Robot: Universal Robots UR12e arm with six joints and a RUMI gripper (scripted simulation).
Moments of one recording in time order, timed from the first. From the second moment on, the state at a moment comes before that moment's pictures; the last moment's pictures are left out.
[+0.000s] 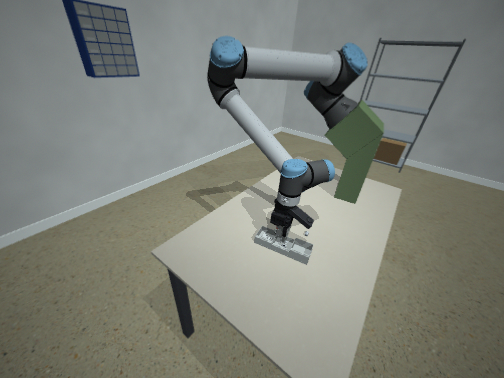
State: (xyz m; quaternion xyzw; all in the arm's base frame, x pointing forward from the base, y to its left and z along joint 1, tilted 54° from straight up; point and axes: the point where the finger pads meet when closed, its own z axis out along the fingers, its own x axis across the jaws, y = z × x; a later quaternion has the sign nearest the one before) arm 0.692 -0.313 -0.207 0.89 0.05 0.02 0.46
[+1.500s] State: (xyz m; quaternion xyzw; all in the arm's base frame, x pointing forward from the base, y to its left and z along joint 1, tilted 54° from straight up) arm 0.691 -0.301 -0.198 0.89 0.05 0.02 0.46
